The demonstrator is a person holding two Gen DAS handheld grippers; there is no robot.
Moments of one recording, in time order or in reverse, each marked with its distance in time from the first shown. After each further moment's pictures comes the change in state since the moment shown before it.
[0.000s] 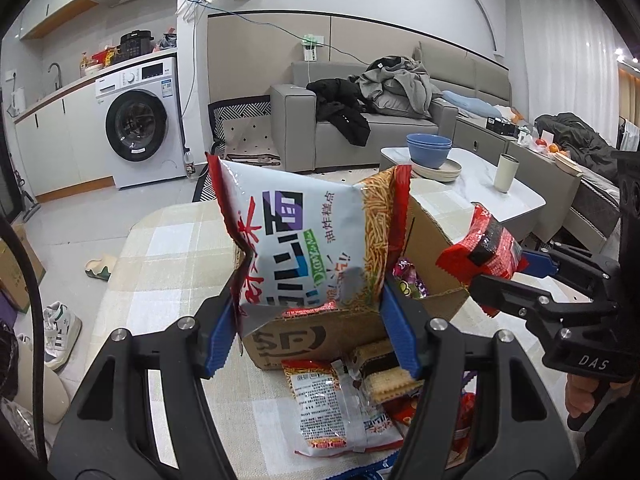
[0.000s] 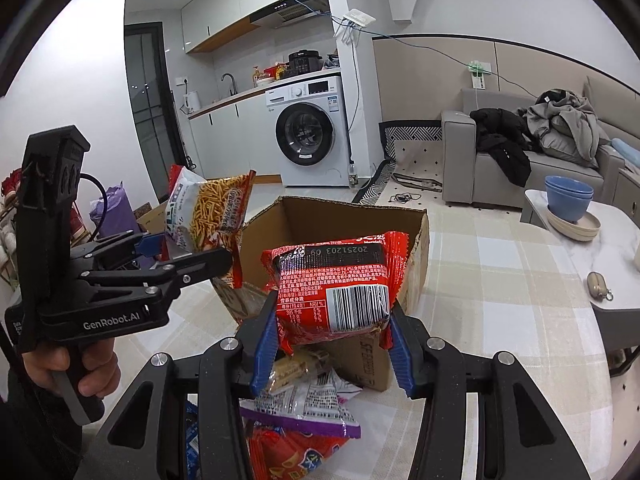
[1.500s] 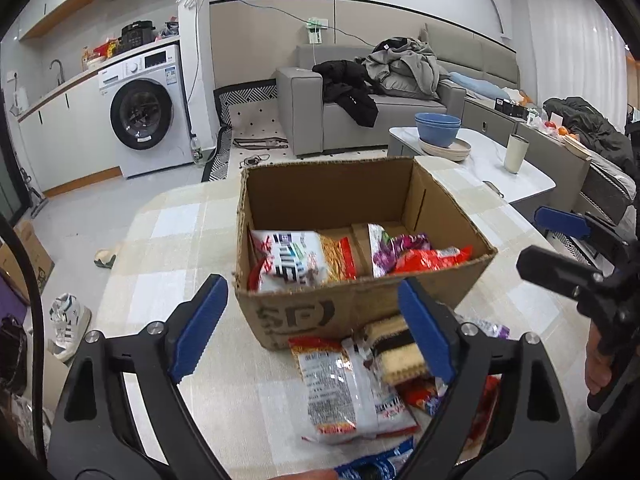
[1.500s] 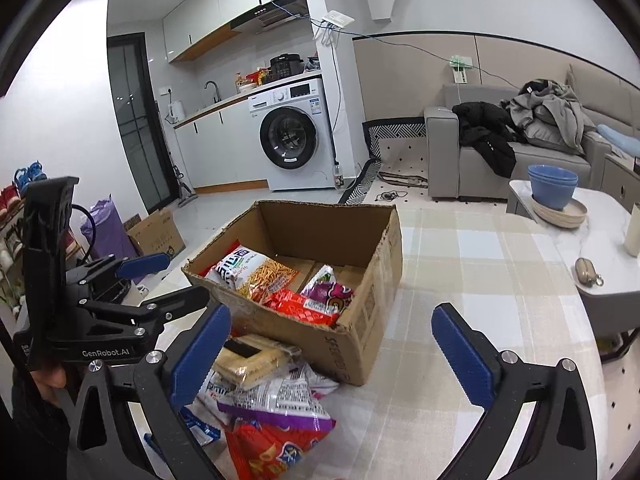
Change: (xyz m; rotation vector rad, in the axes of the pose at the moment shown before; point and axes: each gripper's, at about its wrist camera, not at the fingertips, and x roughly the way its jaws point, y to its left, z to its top) left arm 0.062 -0.002 -0.003 0.017 0.065 0.034; right arm -0.011 -0.019 -0.003 0.061 -0.004 -0.031
